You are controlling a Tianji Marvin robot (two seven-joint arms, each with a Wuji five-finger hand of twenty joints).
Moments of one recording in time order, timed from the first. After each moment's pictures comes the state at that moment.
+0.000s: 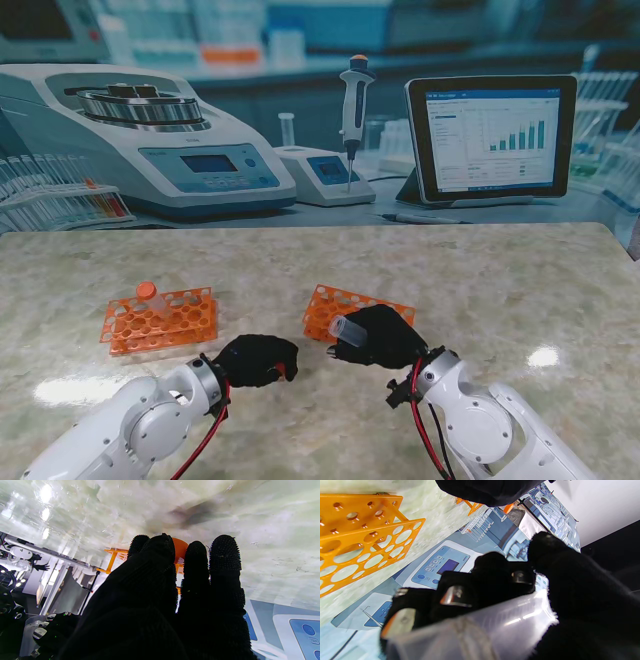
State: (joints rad) left arm 1.56 -1.04 -1.06 -1.55 0.90 -0.34 -0.03; right arm -1.64 -1.11 1.15 -1.67 -0.40 -0.37 -0.03; left_hand 1.19 -0.55 0.46 -0.08 0.82 -0.02 0.71 0.42 0.72 0.04 0.27 0.78 0.78 0.13 0.47 1.13 0.70 0.12 1.01 0.32; right_hand 0.59 -0.66 0.80 0.02 1.05 -0.20 1.22 1.41 1.40 -0.12 0.96 0.89 1.27 -0.10 1.41 0.88 1.13 0.01 1.75 0.74
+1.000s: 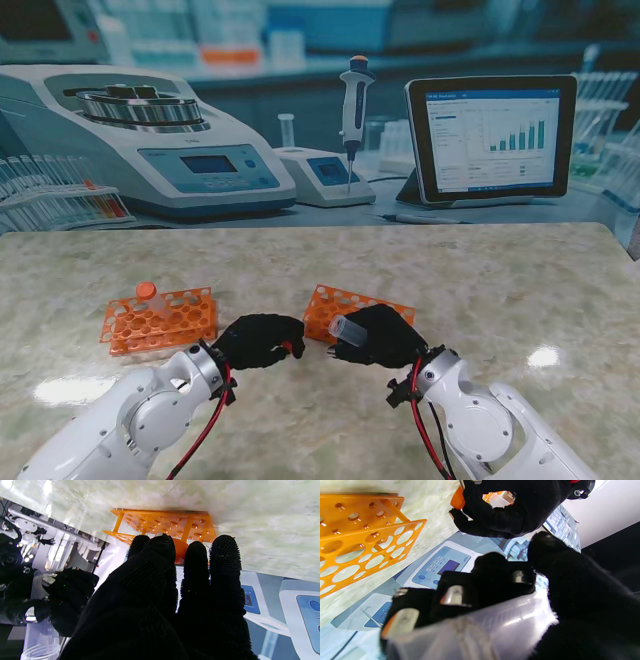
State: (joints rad) left arm 1.55 -1.06 -1.09 -1.60 0.85 -0.36 0.02; right arm -1.64 -1.11 1.15 -1.66 -0.39 -0.37 -0.02; left_hand 1.19 -0.55 0.47 -0.09 0.82 -0.01 0.71 0.42 0.72 0.04 0.27 0.78 0.78 0.13 0.46 1.13 0.70 0.12 1.00 0.32; right_hand 0.59 -0.66 0.80 0.02 1.05 -0.20 1.22 1.41 1.40 -0.12 0.96 0.90 1.27 -0.10 1.41 0.88 1.13 0.01 1.75 0.74
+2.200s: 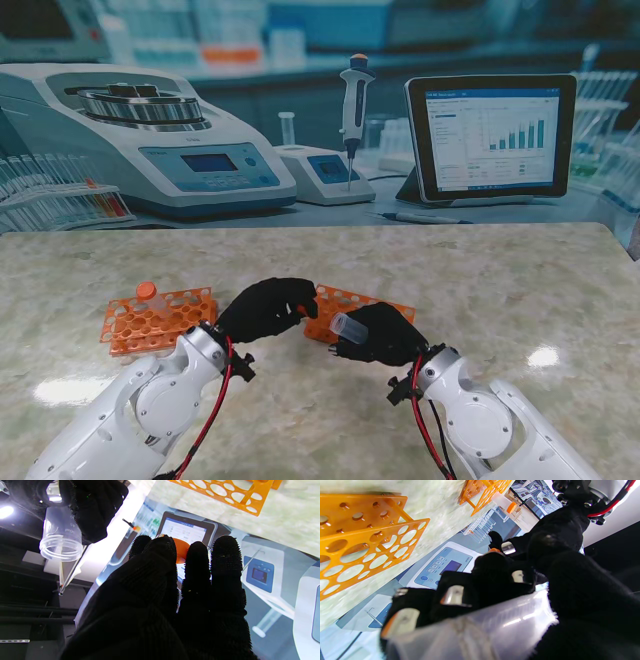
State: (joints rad) left arm 1.53 -1.12 -1.11 -1.63 0.58 -0.38 0.10; right arm -1.63 -1.11 1.15 -1.65 -0.38 -0.36 -0.01; left_hand 1.19 -0.55 0.49 -0.09 0.82 0.00 0.70 0.42 0.72 0.06 0.27 0.78 0.78 0.14 0.45 1.14 0.69 0.13 0.99 0.32; right_hand 0.59 -0.66 0.80 0.02 1.05 -0.20 1.22 1.41 1.40 -0.12 0.96 0.90 1.27 -0.10 1.41 0.88 1.13 0.01 1.75 0.74
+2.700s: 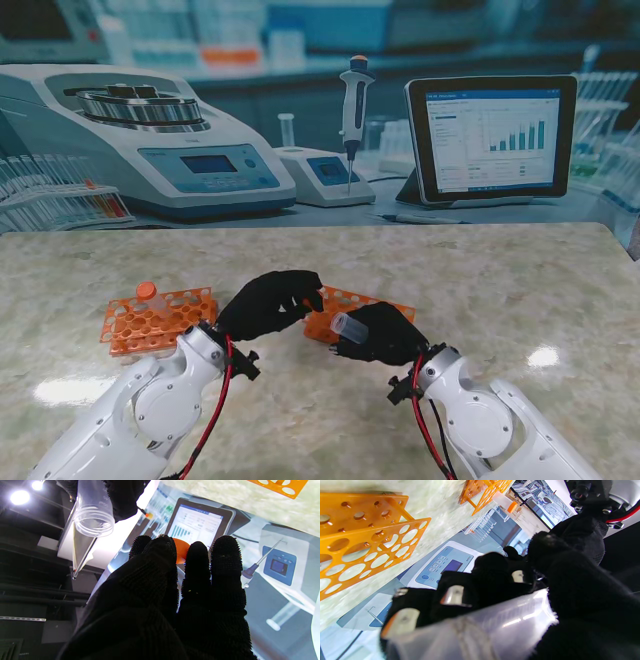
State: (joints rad) left arm 1.56 -1.13 -1.12 -1.68 0.55 -0.41 0.13; right arm -1.62 -1.11 1.15 -1.65 -0.38 -0.36 -0.01; left_hand 1.19 -0.55 0.49 -0.09 0.82 0.00 0.70 0.43 0.71 0.06 0.27 0.78 0.78 0.14 0.45 1.14 0.69 0.13 0.99 0.32; right_hand 0.59 -0.66 0.80 0.02 1.05 -0.20 1.22 1.41 1.40 -0.12 0.96 0.90 1.27 -0.10 1.41 0.88 1.13 0.01 1.75 0.74
